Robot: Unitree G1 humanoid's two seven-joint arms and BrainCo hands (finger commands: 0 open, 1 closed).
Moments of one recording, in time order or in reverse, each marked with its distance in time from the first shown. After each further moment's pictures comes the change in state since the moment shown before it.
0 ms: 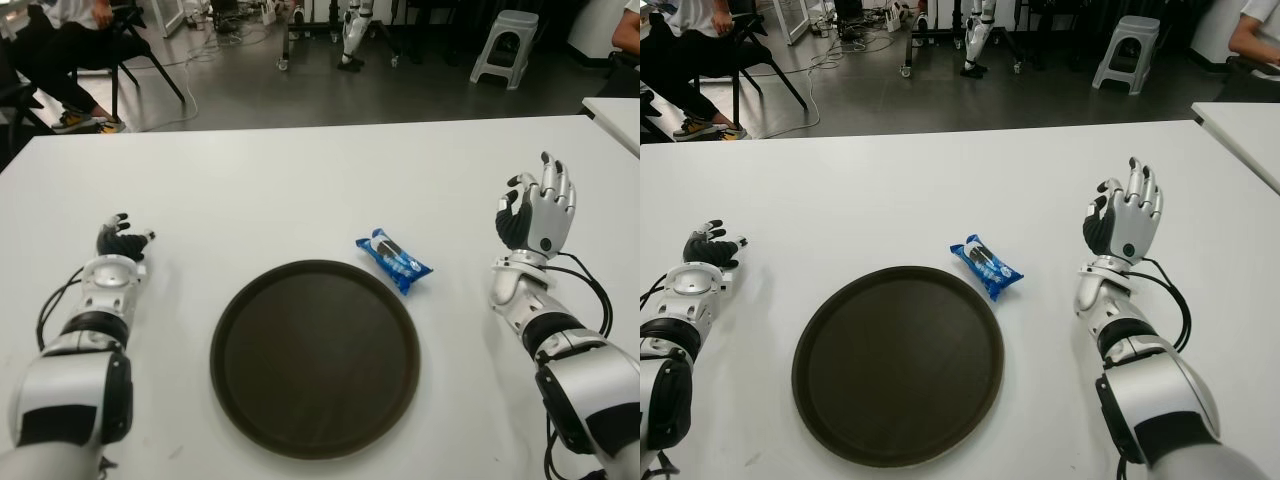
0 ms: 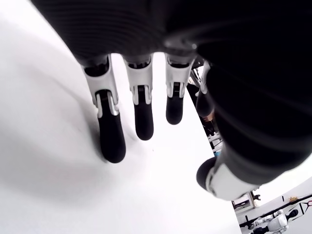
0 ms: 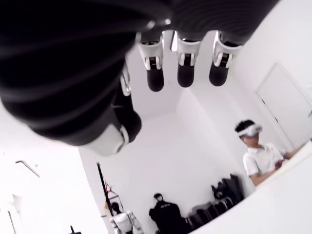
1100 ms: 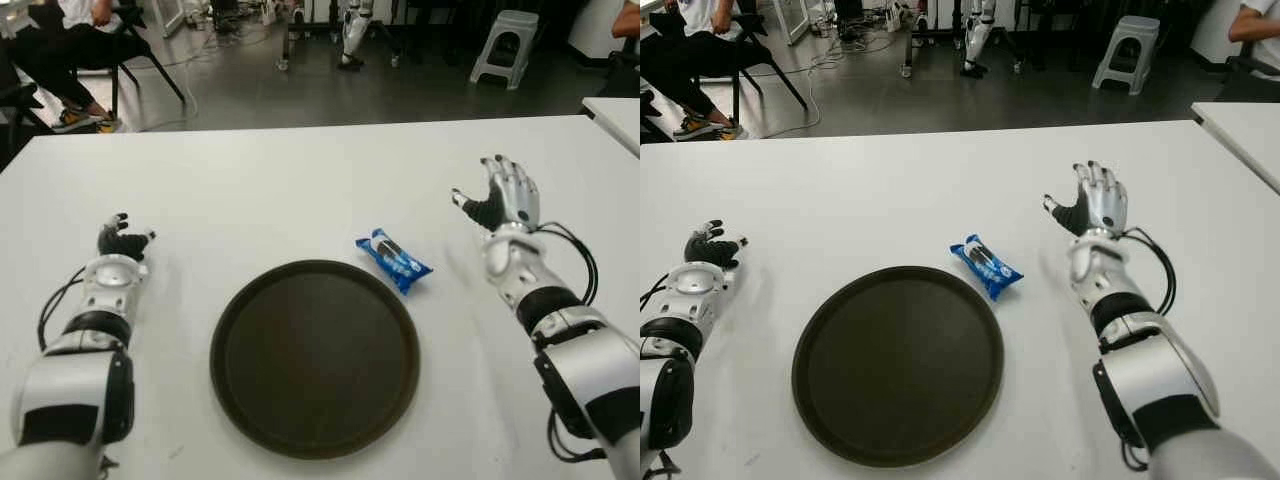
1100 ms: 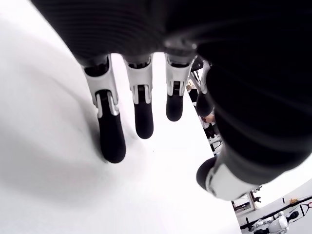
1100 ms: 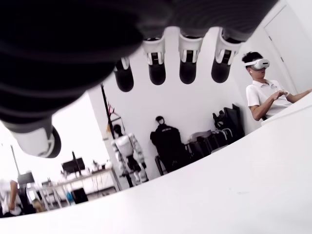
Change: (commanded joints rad) left arm -0.007 -0.018 -0.015 0.002 0.010 0.017 0.021; right arm -0.086 -0.032 0.129 -0.185 -0.060 0.266 0.494
